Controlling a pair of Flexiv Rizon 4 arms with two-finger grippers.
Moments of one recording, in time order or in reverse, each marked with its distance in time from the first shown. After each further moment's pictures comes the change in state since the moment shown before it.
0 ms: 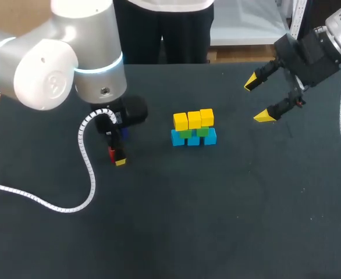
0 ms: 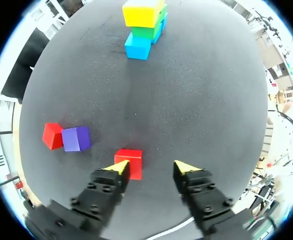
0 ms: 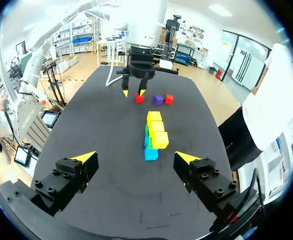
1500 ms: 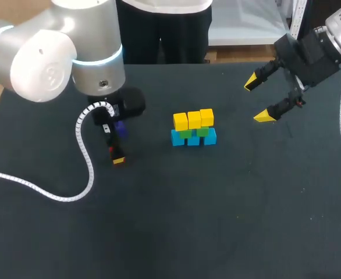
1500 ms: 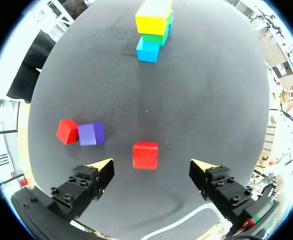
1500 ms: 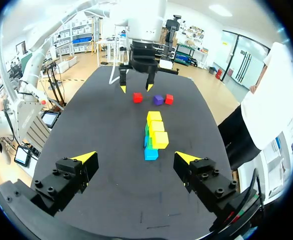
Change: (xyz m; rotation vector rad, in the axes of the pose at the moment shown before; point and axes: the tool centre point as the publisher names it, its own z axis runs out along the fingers) left arm 0.007 0.009 -0.024 -0.059 0.029 -0.011; right arm 0.000 0.000 0.000 0.000 0.000 0.000
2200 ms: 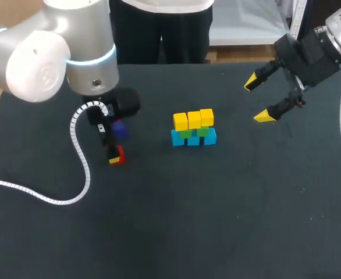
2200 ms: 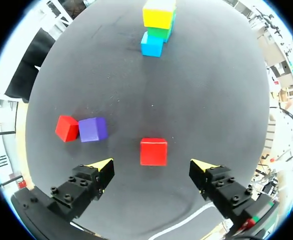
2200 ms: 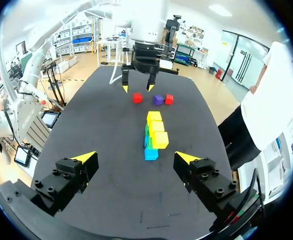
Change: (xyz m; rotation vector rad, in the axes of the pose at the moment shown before) left arm 0.005 0.013 0.012 0.029 -0.018 0.013; right arm 0.000 0.000 0.000 0.000 0.000 0.000
